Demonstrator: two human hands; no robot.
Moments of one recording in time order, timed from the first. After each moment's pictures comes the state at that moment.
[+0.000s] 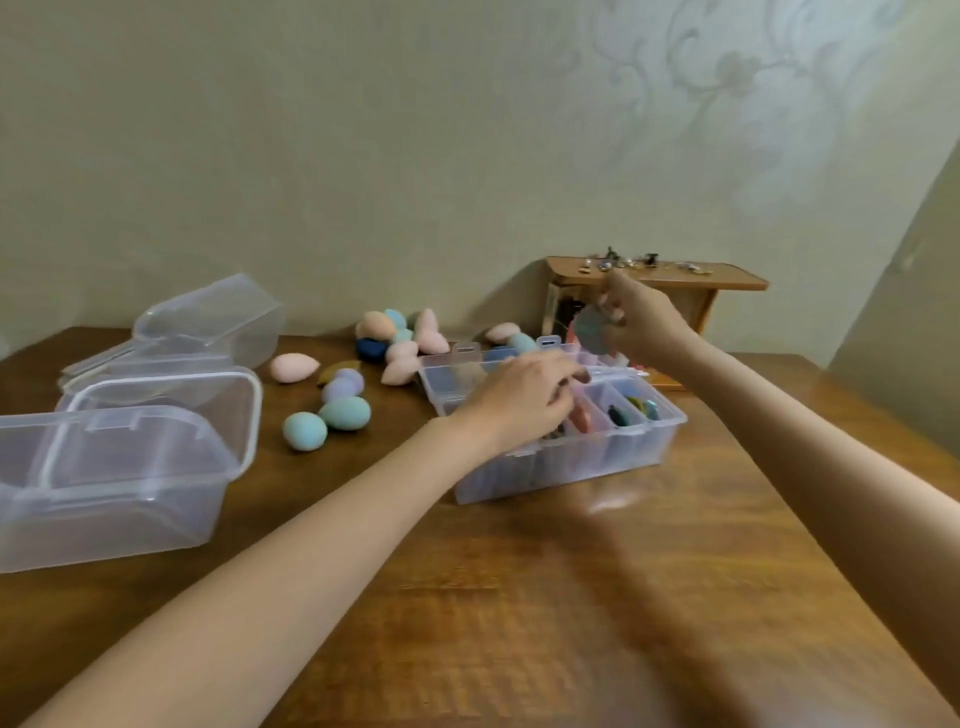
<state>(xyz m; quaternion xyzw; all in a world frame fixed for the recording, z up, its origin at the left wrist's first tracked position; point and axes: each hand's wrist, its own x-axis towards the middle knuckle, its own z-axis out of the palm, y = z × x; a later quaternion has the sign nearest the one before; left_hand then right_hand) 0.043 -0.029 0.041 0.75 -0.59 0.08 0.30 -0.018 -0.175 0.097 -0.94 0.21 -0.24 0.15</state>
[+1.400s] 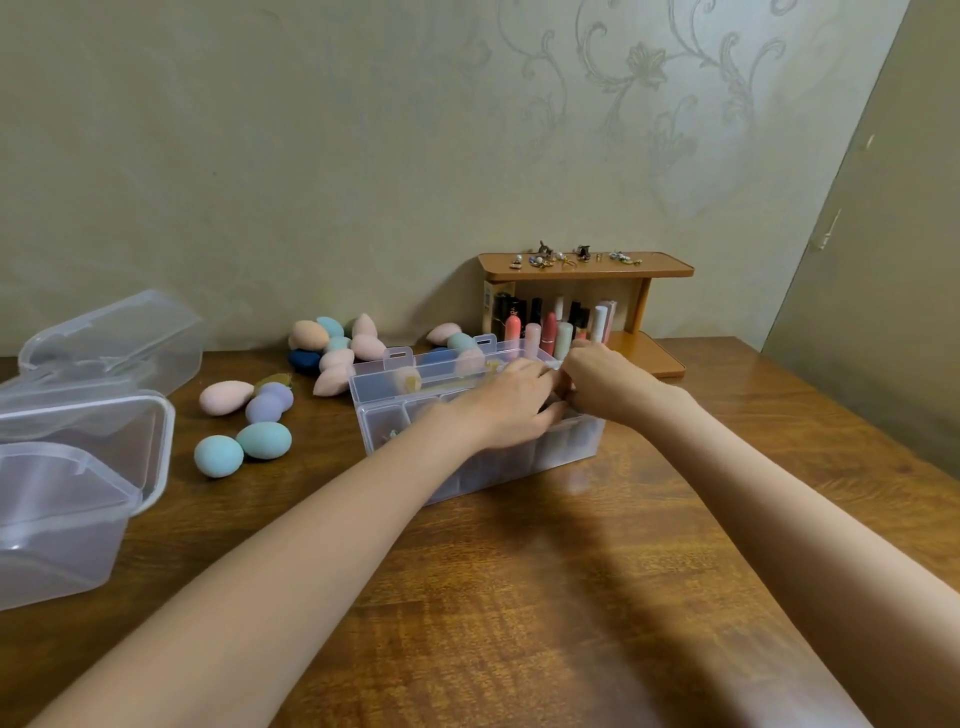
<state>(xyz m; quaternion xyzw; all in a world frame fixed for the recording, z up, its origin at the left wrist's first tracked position) 0.029 -0.096 0.030 0.75 -0.64 0.00 0.15 -0.057 -0.203 0.055 -0.98 0.21 -0.05 -0.03</state>
